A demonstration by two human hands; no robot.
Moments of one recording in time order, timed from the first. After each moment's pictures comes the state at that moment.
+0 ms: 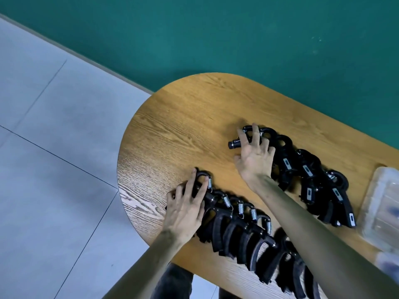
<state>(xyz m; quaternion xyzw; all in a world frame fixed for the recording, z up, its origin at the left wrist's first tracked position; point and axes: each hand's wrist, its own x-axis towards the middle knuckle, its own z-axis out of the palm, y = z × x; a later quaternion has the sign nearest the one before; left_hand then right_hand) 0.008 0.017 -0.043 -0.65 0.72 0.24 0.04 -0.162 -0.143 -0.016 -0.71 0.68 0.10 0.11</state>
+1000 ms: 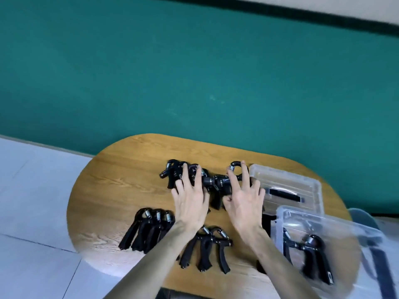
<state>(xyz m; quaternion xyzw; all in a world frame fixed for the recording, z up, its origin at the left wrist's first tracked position) -0.263 0.003 0.167 -0.68 0.71 0.14 -0.10 -0.404 0.022 0.193 -0.65 0.76 -0.07 0.05</state>
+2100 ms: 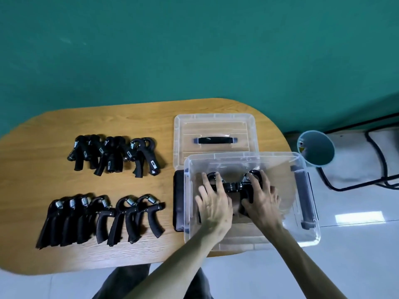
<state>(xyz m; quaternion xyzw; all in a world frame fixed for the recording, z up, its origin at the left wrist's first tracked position) -0.569 0.154 0.064 -0.60 0.76 0.25 0.03 -0.696 0.202 0.067 -0.46 0.85 -0.07 0.24</state>
